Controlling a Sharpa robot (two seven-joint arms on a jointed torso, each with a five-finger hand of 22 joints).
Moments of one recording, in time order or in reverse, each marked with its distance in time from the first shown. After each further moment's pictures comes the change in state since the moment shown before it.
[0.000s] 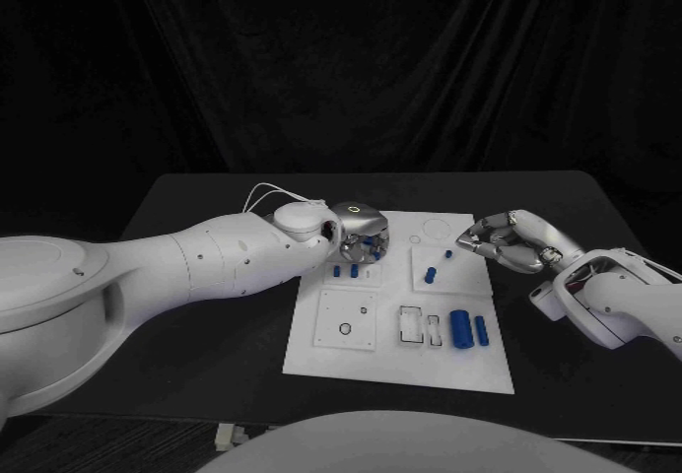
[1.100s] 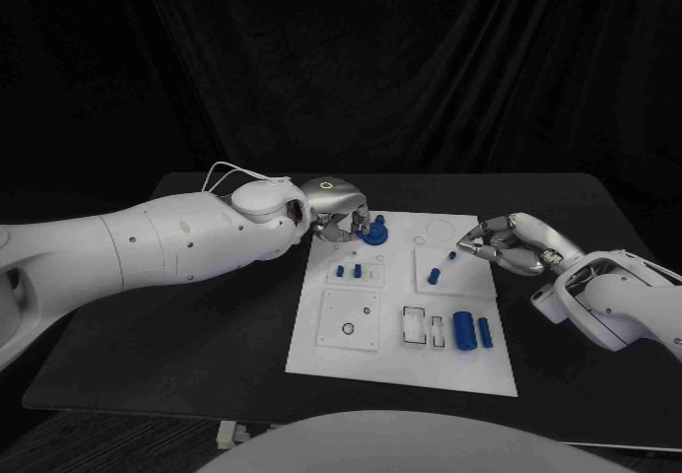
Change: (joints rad) left arm 0.091 -0.209 0.000 0.211 0.000 -0.048 0.006; left_hand -0.027 -0.011 0.030 -0.019 -0.064 0.008 0.008 -0.009 -0.004 0.037 0.005 -0.043 -0.020 0.014 0.007 0.000 -0.016 0.000 0.000 0.000 -0.014 0.000; right arm 0.000 0.015 0.000 -0.013 0.002 0.029 -0.013; right_hand 0.004 0.004 0.000 0.000 0.000 0.000 0.000 0.000 -0.001 0.000 0.000 0.000 0.000 0.000 0.000 0.000 0.000 0.000 0.000 0.000 -0.004 0.000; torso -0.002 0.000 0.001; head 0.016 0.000
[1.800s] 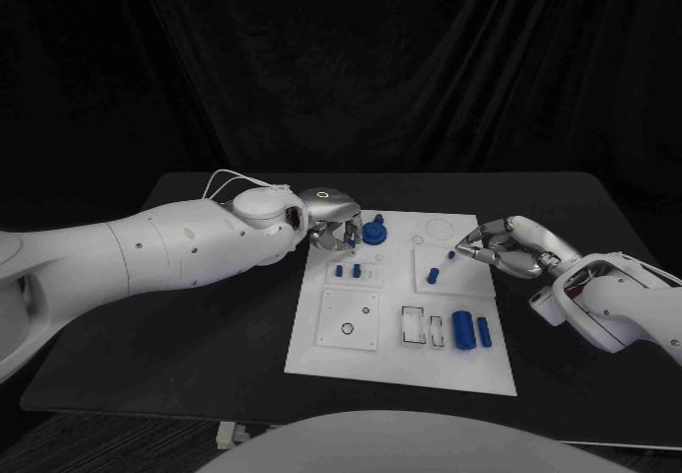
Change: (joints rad) left arm -0.029 0.017 -0.001 -0.045 0.000 0.055 -0.012; left_hand -0.004 -0.004 0.006 0.000 -0.011 -0.005 -0.004 -0.008 -0.004 0.004 -0.003 -0.012 -0.007 -0.007 -0.007 -0.009 -0.015 0.000 0.000 0.000 -0.009 0.000; right arm -0.010 0.002 0.000 -0.004 0.000 0.006 -0.002; right_hand 0.000 0.000 0.000 0.000 0.000 0.000 0.000 0.000 -0.001 0.000 0.000 0.000 0.000 0.000 0.000 0.000 0.000 0.000 0.000 0.000 0.000 0.001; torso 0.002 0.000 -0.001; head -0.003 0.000
